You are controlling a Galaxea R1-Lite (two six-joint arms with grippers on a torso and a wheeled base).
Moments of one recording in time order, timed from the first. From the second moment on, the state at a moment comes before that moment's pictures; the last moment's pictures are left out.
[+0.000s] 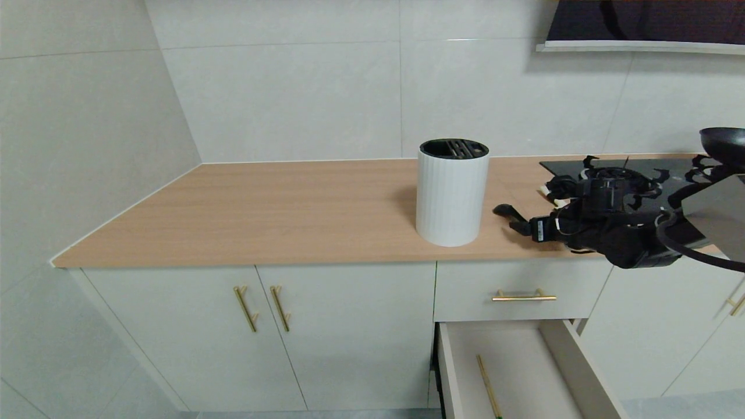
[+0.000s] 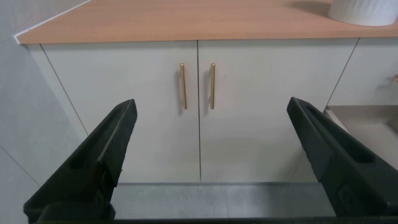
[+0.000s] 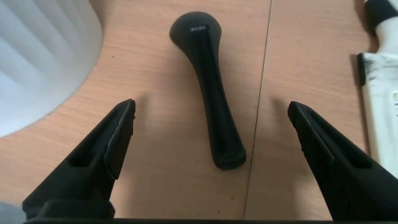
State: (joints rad) left arm 0.00 0.00 0.00 0.00 0.01 0.00; right arm 0.06 2.30 -1.40 -0.55 0.16 -0.07
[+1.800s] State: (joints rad) left arm 0.00 0.00 0.00 0.00 0.01 0.00; right arm 0.06 2.19 -1.42 -0.14 0.16 -0.05
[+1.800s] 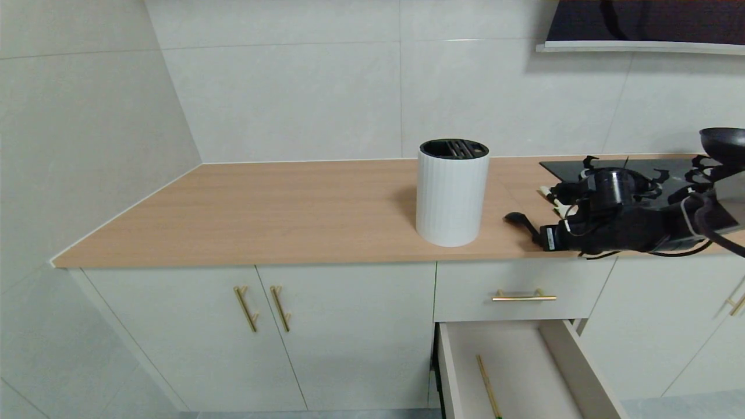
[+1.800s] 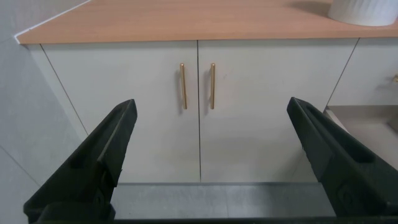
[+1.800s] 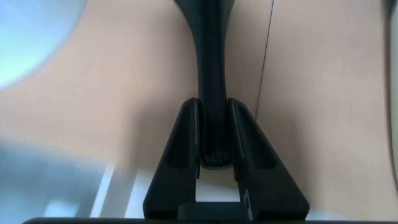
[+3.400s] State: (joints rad) left arm 0.00 0.00 0.00 0.00 0.01 0.00; right arm 0.16 1.65 -0.87 -0.07 0.15 0.06
